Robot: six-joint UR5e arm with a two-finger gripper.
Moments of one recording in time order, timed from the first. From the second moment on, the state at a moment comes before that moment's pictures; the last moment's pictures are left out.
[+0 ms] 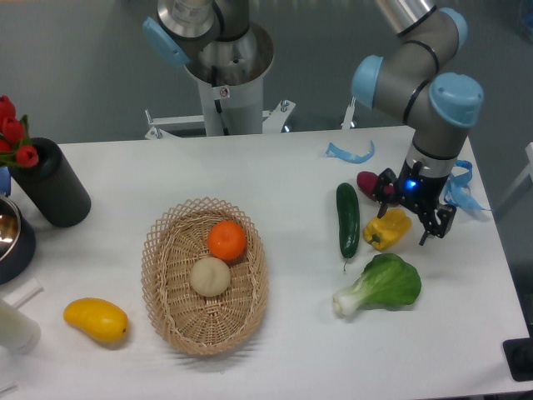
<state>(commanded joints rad) 2.90 -1.99 -1.73 -0.88 1.32 1.73</state>
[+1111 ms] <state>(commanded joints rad) 2.89 -2.04 -1.75 -0.86 1.38 1.75</state>
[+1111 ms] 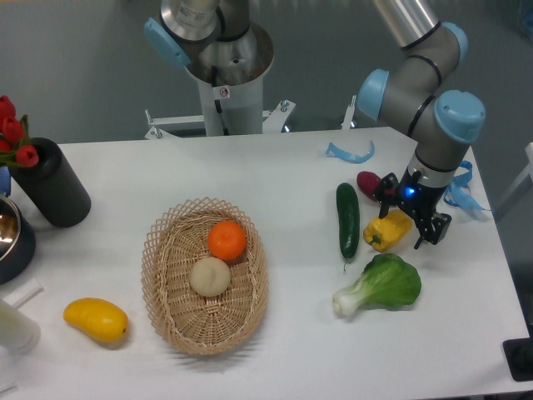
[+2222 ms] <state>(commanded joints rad) 2.89 -2.02 -1.77 -0.88 1.34 1.76</state>
